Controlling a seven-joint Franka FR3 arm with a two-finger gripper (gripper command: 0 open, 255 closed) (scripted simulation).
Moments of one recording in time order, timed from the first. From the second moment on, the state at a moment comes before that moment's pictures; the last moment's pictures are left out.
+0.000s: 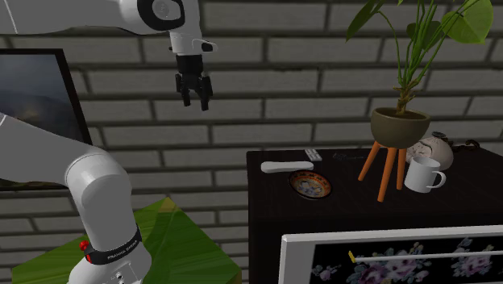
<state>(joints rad) 0.02 -0.79 0.05 -2.34 0.03 1.58 -0.05</state>
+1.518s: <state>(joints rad) -0.14 -0.08 0.02 -2.10 0.02 2.03 0.26</state>
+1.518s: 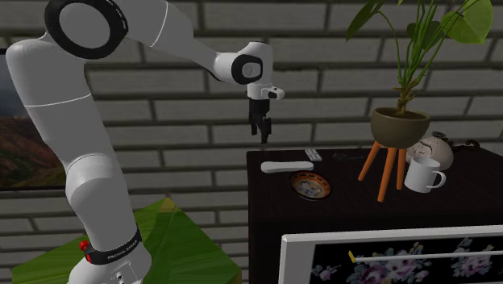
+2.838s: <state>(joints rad) -0.20 0.34 -0.04 -1.86 0.04 2.20 0.39</state>
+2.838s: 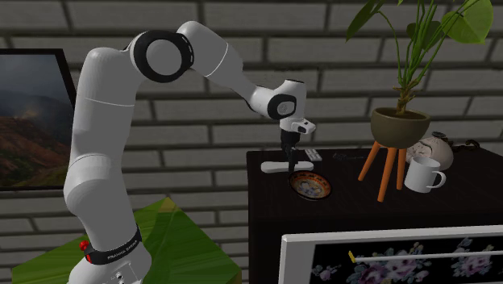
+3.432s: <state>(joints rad) -0.20 0.35 -0.04 -1.86 0.04 2.20 0.39</state>
